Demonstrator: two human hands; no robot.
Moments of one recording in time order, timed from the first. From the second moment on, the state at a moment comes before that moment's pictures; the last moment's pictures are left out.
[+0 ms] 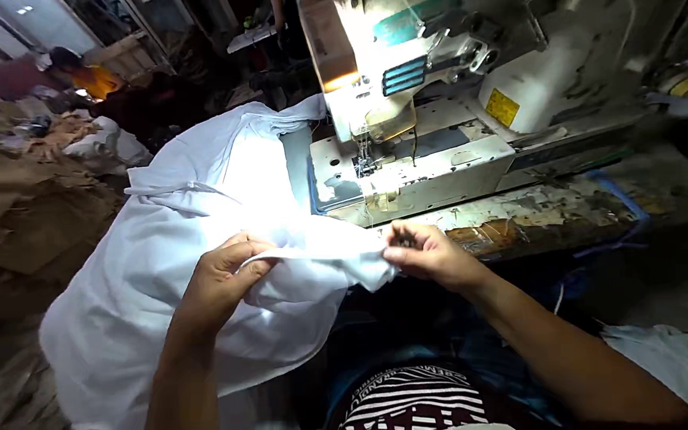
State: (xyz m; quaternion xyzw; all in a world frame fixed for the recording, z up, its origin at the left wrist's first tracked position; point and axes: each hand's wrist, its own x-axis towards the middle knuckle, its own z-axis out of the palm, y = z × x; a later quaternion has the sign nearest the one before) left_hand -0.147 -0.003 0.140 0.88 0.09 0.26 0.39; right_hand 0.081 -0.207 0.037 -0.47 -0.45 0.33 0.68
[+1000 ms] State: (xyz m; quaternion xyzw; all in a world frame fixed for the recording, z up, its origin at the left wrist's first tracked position) left_hand -0.066 -0.021 0.083 0.84 0.17 0.14 0.49; right_hand 0.037 -0.229 0.039 -0.57 -0.46 0.16 0.66
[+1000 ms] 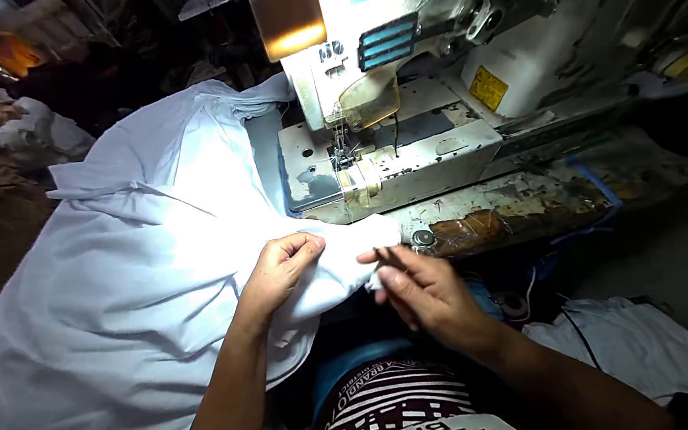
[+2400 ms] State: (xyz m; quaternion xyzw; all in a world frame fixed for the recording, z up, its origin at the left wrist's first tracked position) left_hand -0.065 -0.014 0.071 0.81 0.15 0.14 0.55; right_hand 0.031 -0.204 0.037 -0.58 -0.31 0.36 0.66
